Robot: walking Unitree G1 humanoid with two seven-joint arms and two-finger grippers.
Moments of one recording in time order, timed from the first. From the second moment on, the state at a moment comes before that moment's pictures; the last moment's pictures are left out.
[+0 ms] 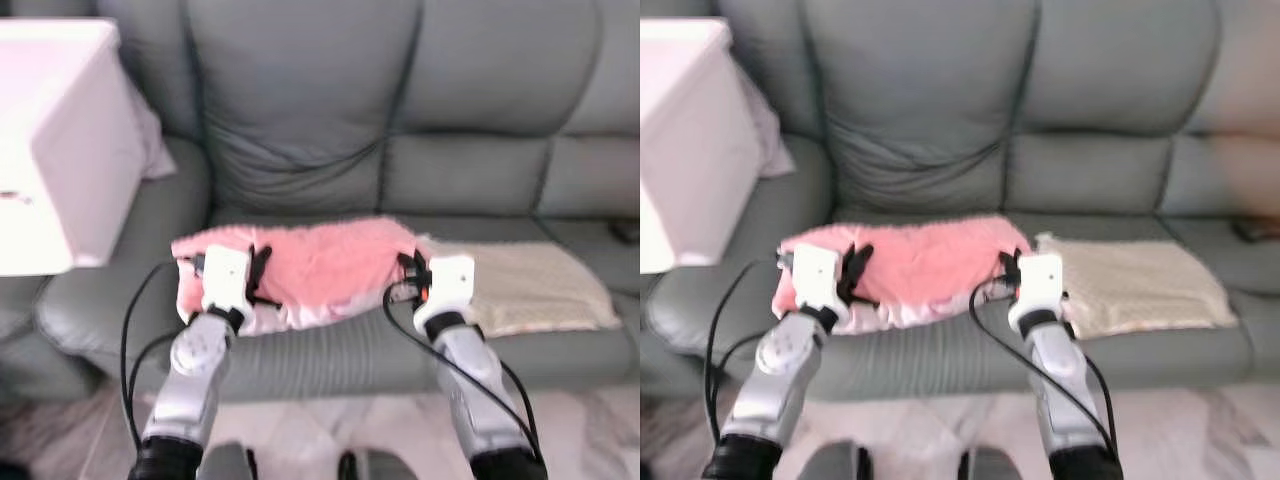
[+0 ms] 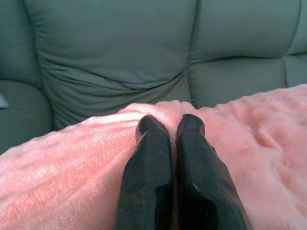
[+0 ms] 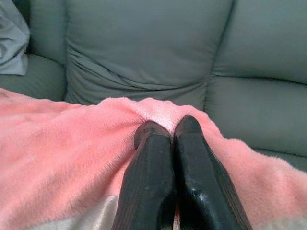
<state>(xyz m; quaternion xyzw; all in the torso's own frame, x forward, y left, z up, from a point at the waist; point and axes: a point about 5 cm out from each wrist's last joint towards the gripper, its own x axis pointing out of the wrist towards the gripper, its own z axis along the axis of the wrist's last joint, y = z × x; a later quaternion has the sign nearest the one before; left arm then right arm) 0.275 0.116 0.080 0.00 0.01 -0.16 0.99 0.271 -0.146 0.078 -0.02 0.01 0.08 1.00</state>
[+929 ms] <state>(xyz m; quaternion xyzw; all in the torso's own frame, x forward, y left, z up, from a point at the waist) 0.272 0.106 0.082 -0.01 0.01 -0.17 0.98 0.271 -0.151 0.077 -0.02 0.01 0.08 1.00</state>
